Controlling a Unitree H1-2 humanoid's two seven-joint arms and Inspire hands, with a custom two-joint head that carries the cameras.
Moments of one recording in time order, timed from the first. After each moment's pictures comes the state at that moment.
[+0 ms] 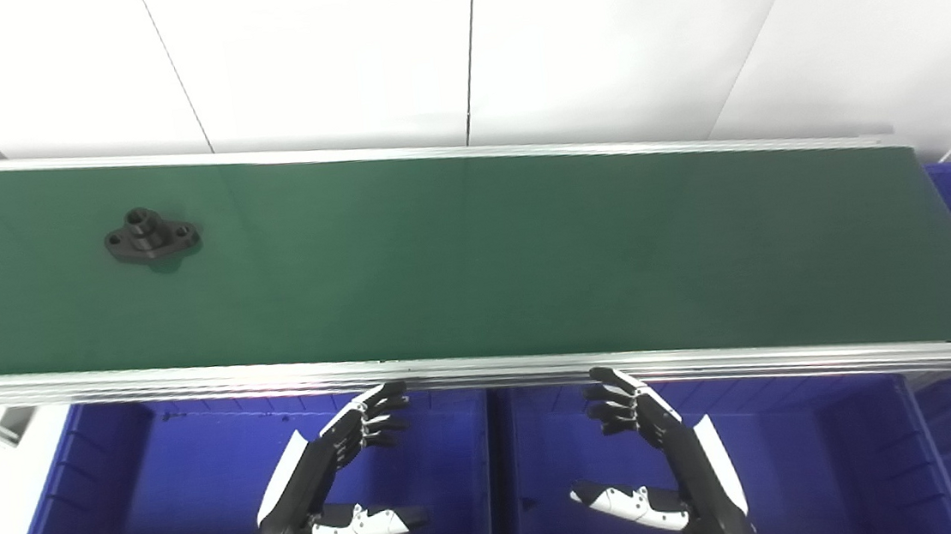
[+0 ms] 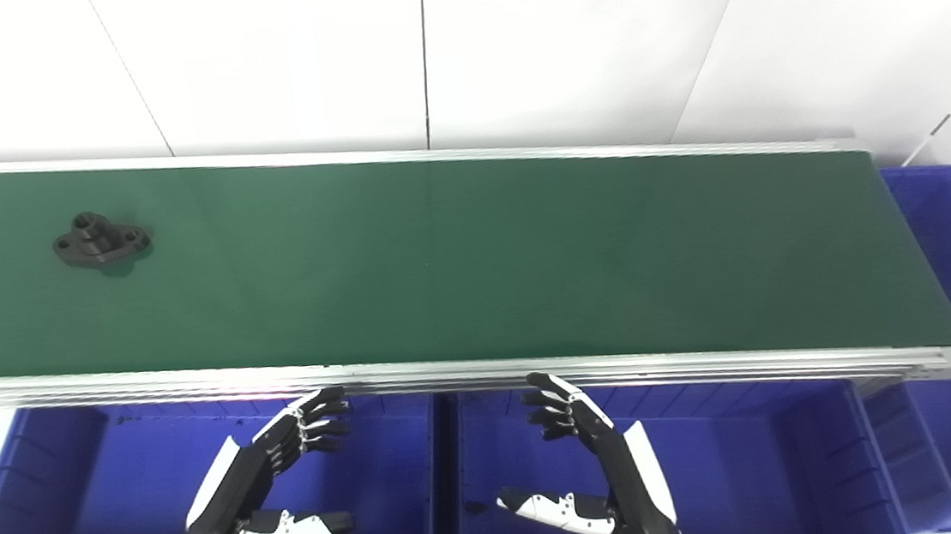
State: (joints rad) left arm 0.29 0.23 -0.36 0.12 0.06 -0.44 -0.03; right arm 0.39 -0.19 0.29 0.02 -0.22 -0.41 -0.15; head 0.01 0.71
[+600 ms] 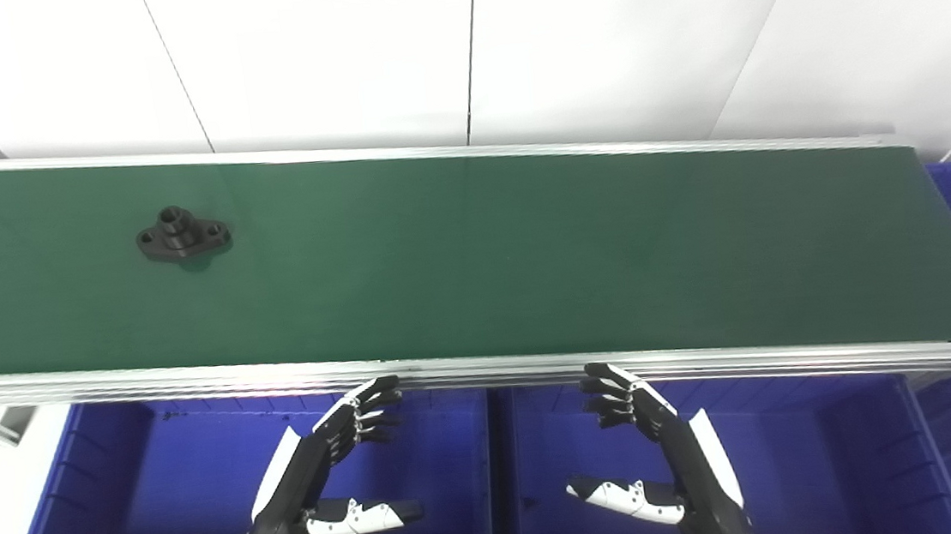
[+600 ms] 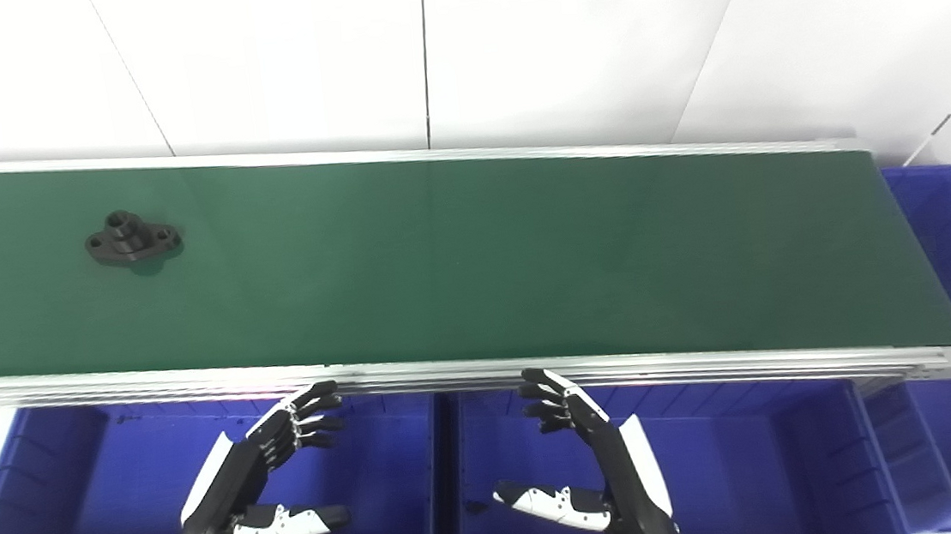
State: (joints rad) left arm 0.29 0.23 -0.34 0.12 0.05 -0.44 -0.04; right arm 0.37 -0.19 0.29 0.02 -0.24 -0.41 -0.16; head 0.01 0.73
